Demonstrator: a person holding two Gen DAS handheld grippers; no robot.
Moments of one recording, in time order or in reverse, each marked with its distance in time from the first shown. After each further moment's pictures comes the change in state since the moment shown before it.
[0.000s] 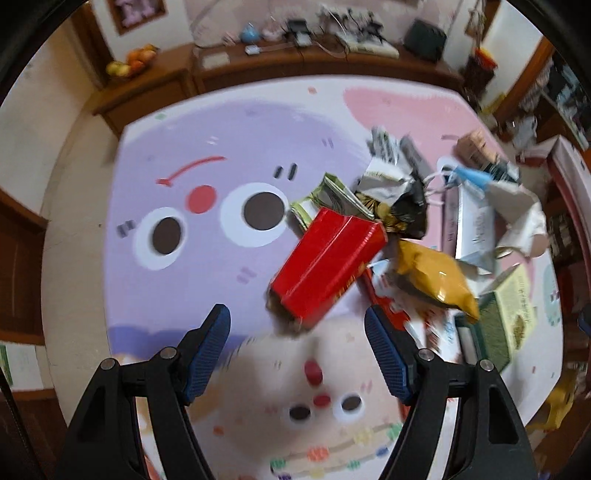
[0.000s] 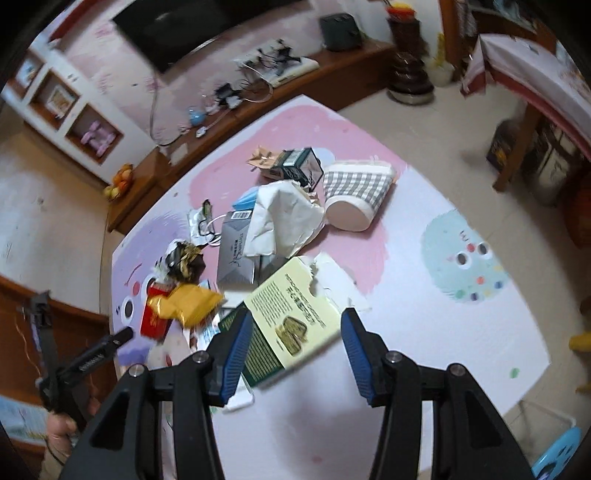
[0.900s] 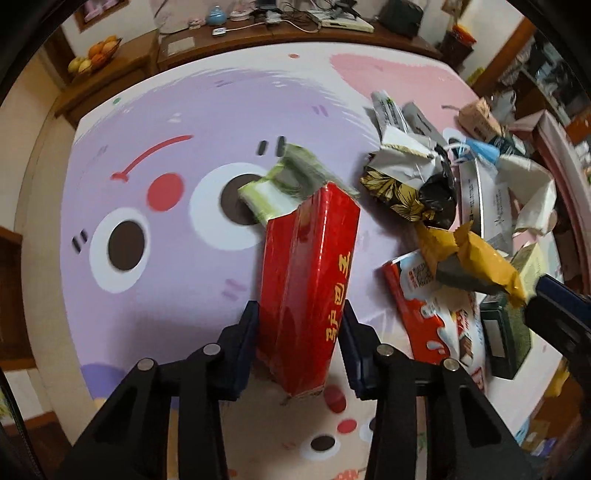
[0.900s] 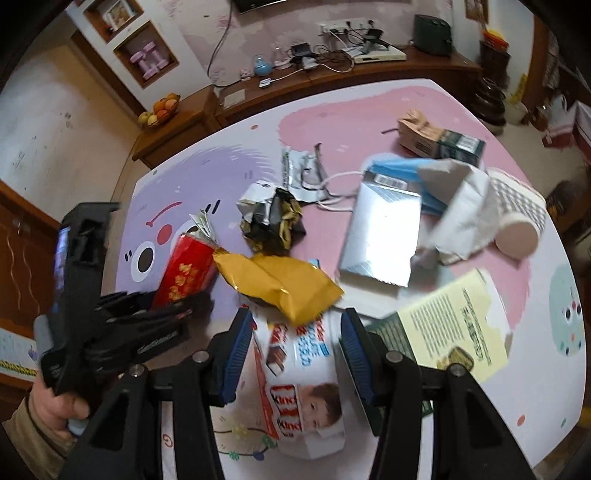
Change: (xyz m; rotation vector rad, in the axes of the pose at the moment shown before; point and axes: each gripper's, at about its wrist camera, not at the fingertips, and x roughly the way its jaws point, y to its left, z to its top) left arm 0.055 0.014 0.013 0.053 0.057 -0.102; right arm 0.084 0.144 -0.024 -0.337 0.074 -0.002
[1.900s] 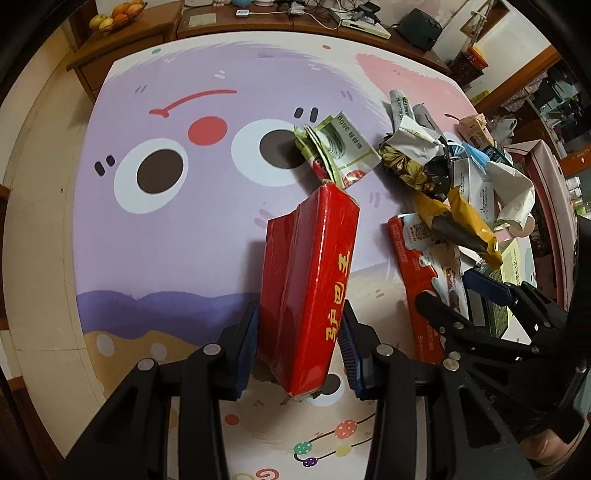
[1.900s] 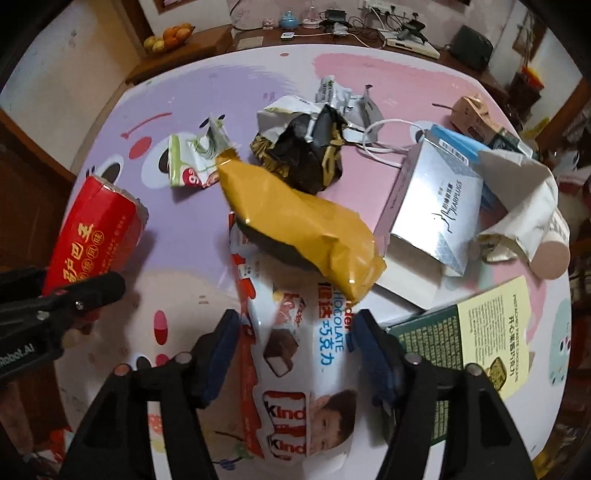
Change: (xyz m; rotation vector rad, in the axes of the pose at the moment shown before) left arm -0.027 0.038 -0.051 -0.114 0.039 -0.093; right arm 0.068 0.048 -0.027 -0.230 0.149 -0.177
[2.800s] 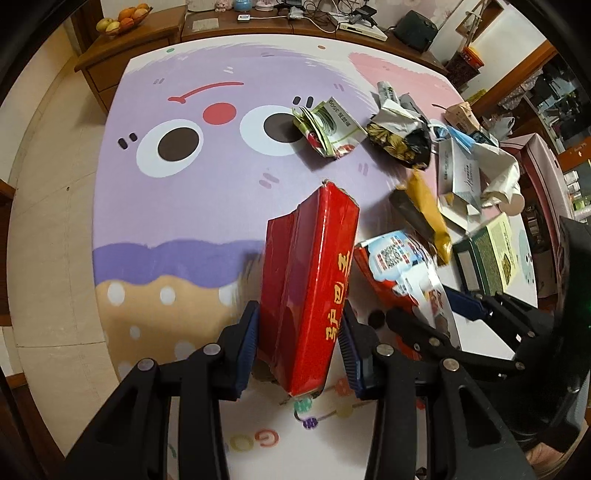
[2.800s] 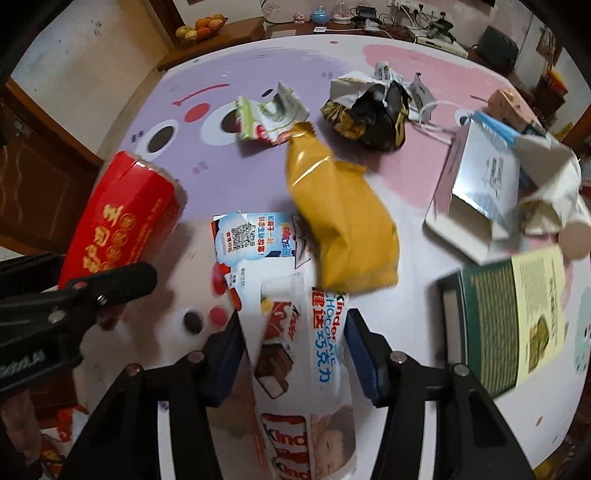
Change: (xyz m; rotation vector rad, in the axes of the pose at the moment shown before) left arm -0.030 -0.005 -0.047 0.011 -0.026 0.019; right arm -0.021 0.035 -0.050 -0.011 0.024 0.161
